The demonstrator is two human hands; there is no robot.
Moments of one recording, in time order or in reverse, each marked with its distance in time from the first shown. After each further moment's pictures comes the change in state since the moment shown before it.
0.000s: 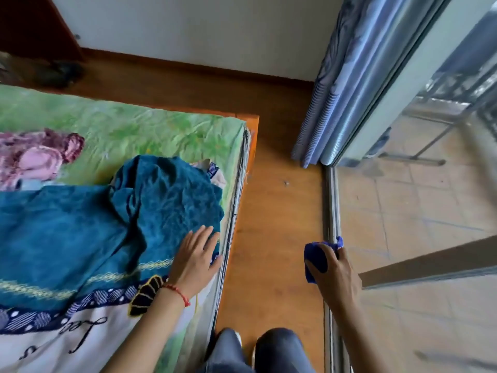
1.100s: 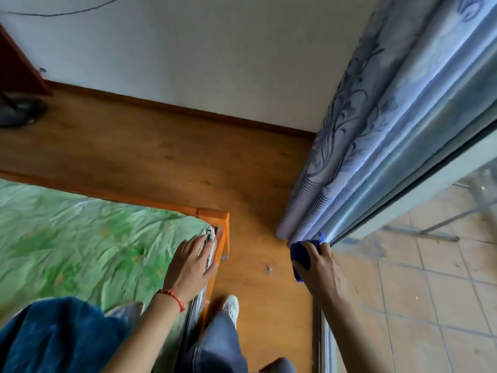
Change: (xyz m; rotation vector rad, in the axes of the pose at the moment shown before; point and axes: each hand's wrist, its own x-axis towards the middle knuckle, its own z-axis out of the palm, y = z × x) left_hand 0.544 -0.029 0.011 -0.069 -0.005 -0.046; right_hand 0.564 -0.036 -0.036 -0.093 -0.012 -0.220
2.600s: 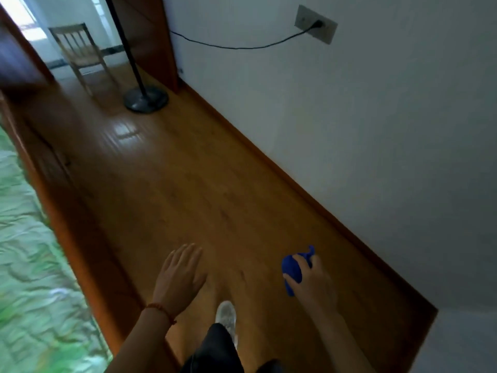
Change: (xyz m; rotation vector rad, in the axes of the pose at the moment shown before) left_hand 0.494 -0.266 -0.074 0.061 0.090 -0.713; right_hand 0.720 -0.227 0.048 -0.026 -0.280 -0.599
